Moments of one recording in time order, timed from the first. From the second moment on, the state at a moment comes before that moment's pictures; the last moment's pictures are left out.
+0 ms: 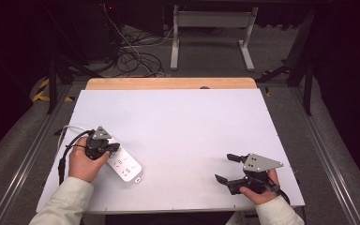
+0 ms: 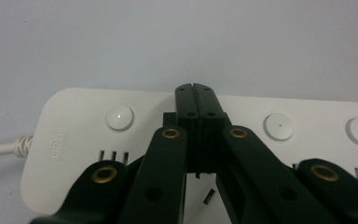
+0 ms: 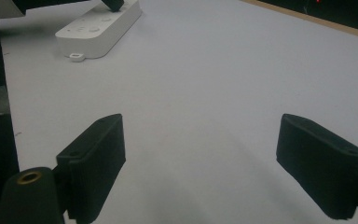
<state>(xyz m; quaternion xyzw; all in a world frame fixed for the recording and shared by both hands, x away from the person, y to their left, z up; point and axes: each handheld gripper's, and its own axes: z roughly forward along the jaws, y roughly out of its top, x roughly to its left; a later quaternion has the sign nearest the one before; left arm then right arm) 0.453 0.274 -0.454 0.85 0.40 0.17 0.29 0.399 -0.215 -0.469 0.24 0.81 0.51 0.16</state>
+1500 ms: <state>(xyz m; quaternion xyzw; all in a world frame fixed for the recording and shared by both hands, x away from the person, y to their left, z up) 0.473 0.314 -0.430 0.79 0.44 0.21 0.36 0.400 -0.216 -0.471 0.24 0.81 0.51 0.16</state>
